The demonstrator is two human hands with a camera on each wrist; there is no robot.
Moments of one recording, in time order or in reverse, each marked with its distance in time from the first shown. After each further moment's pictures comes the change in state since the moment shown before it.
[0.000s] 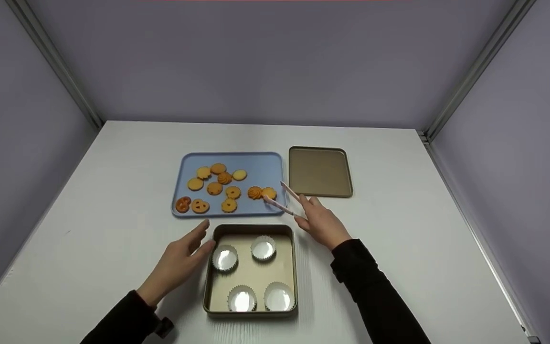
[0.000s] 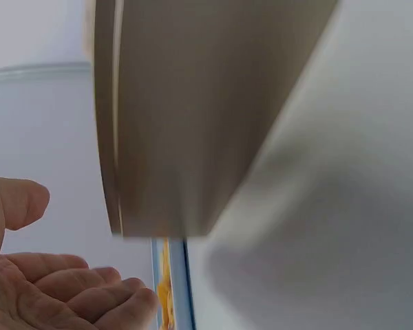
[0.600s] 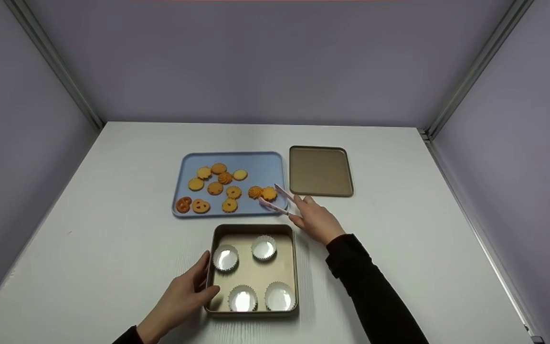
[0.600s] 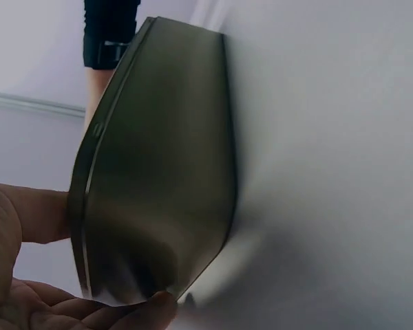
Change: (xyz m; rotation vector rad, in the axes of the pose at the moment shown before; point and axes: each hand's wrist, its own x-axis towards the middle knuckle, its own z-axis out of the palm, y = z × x) left_hand -0.052 -0.002 0.025 -0.088 -0.127 -0.088; right_hand 0.010 -0.004 0.004 -0.013 -0.057 0.003
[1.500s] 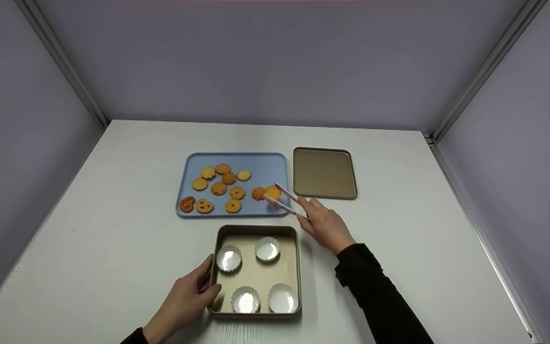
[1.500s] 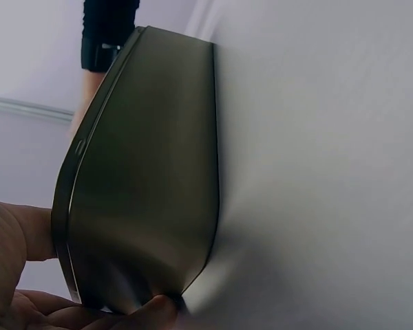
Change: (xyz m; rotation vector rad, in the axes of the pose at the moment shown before) left_hand -0.001 0.000 0.004 0.023 0.048 -0.003; right_hand -0.013 0.003 0.001 -0.031 0.292 -0.240
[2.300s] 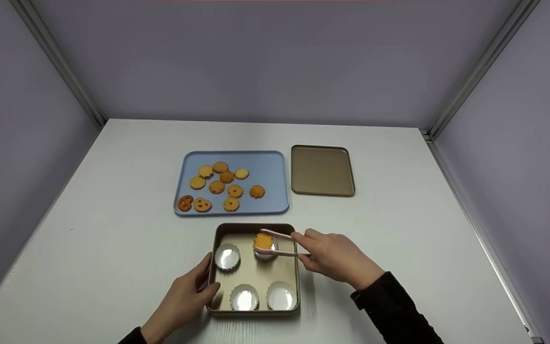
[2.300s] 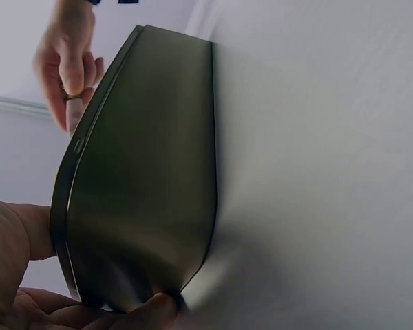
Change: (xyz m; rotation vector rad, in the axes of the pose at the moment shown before) left_hand -0.002 0.001 0.001 -0.020 0.010 -0.001; right_hand -0.032 -0.062 -0.066 -0.054 -0.170 -0.317
